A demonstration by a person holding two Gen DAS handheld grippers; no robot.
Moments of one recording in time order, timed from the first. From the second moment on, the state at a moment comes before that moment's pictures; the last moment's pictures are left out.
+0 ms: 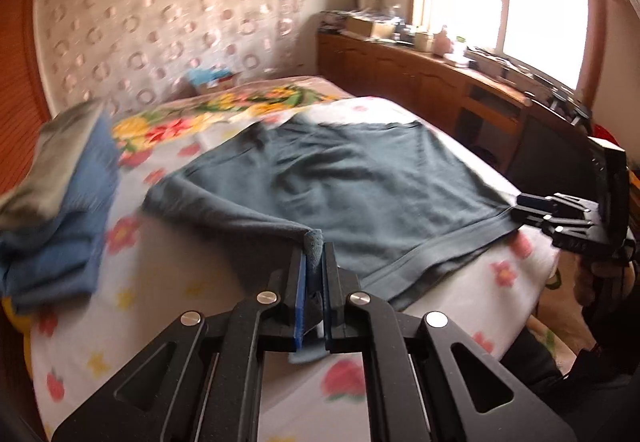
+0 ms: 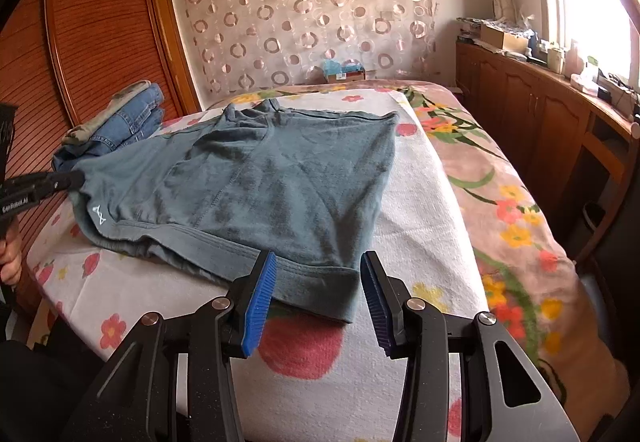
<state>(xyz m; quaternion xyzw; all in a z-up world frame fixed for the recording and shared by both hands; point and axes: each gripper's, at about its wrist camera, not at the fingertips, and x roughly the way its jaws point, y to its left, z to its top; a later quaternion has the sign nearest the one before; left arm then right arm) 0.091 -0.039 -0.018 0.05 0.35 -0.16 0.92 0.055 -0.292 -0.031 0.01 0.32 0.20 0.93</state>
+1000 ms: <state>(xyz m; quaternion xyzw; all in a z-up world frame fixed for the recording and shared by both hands) 0.129 -0.173 -0.003 0.10 0.36 -0.24 0.90 0.051 -0.308 -0.037 0.04 0.31 0.20 0.93</state>
